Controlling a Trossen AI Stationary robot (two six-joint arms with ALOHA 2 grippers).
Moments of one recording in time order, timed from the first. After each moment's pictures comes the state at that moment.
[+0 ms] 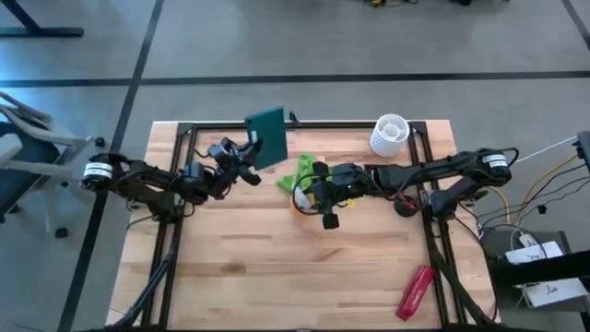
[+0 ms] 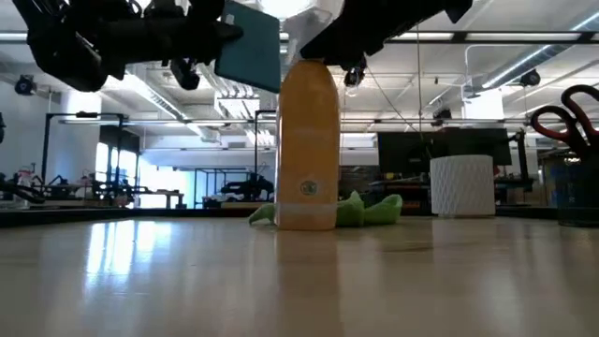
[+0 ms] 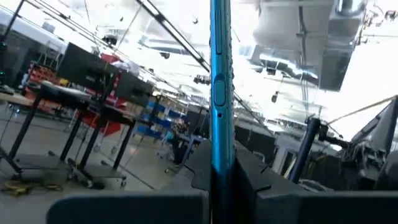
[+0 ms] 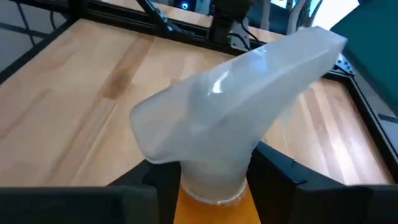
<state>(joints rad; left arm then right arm) 0.08 1.34 0.40 1.50 -0.56 -0.13 0.02 1.49 1.05 -0.02 -0.07 -0.22</state>
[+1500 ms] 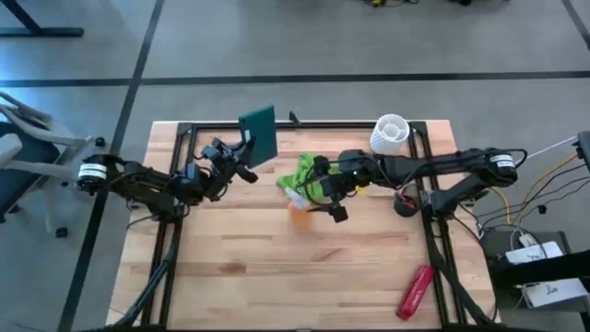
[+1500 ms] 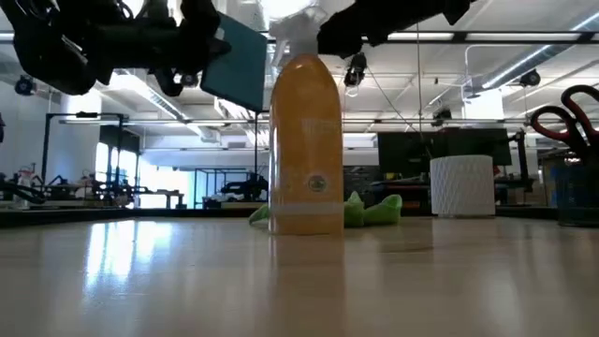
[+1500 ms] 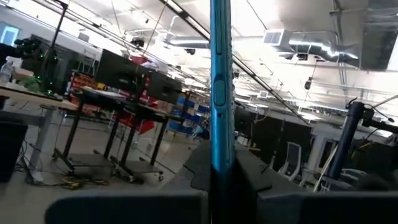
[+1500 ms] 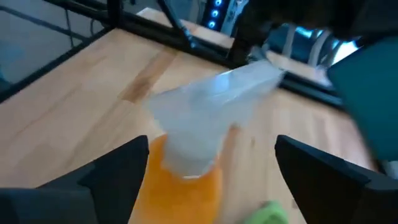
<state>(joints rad) 0.08 1.28 0.34 1.46 -0.67 -0.05 -0.10 1.42 1.04 -0.03 -0.30 -0.39</state>
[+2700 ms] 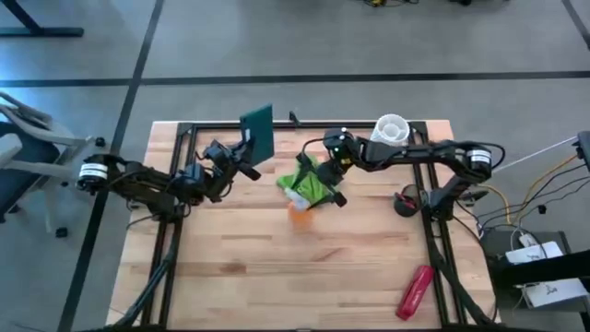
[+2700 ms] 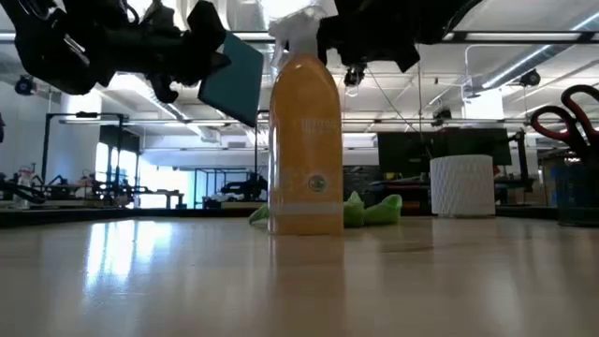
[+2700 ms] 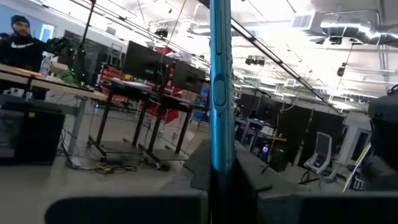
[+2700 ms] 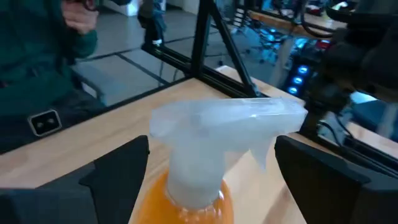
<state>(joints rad) 0.08 1.29 0.34 1.39 -0.78 -0.05 -0.27 1.65 1.15 0.13 -0.96 -0.49</state>
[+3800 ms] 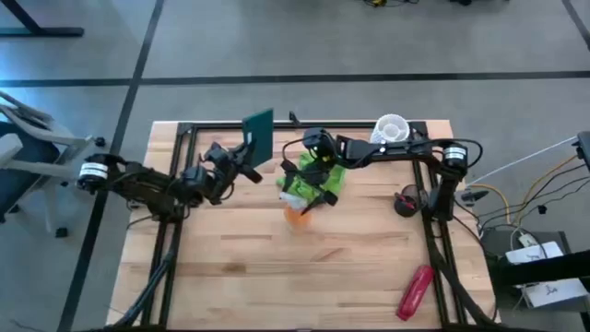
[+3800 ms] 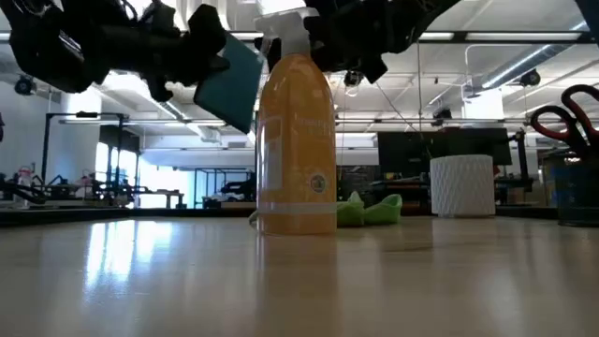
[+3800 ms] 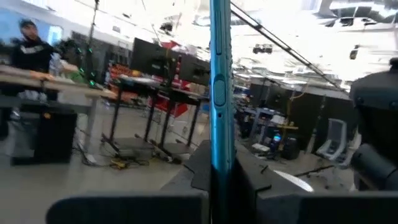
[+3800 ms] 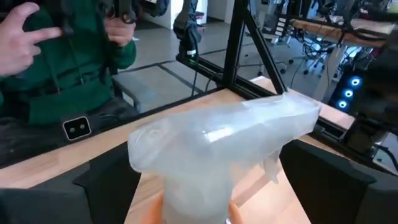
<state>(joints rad) -0.01 1.29 0.34 1.40 -0.90 0.08 -0.26 1.82 1.32 0.05 -1.10 -0.54</state>
